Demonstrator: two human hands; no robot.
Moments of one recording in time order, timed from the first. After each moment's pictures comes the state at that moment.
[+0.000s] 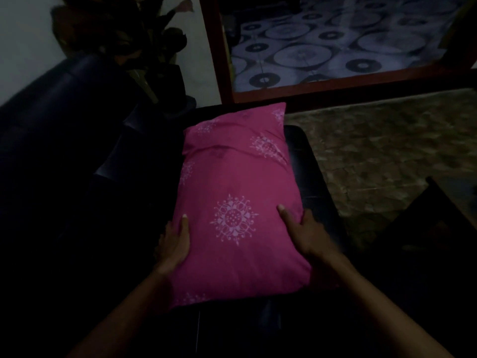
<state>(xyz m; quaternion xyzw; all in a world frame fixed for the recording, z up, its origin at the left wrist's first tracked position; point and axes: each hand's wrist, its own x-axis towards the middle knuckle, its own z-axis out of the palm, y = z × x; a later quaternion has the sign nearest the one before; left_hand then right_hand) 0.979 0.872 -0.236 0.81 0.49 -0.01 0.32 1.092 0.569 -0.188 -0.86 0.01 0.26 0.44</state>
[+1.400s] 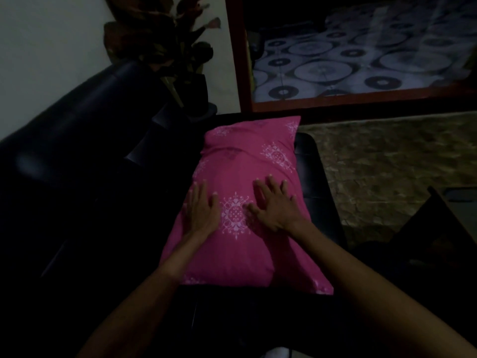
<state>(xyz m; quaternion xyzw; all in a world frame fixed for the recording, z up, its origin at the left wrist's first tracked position) 1.002 0.812 -0.203 0.90 0.35 0.11 0.25 1.103 0.618 -0.174 -0.91 -0.33 0.14 0.22</state>
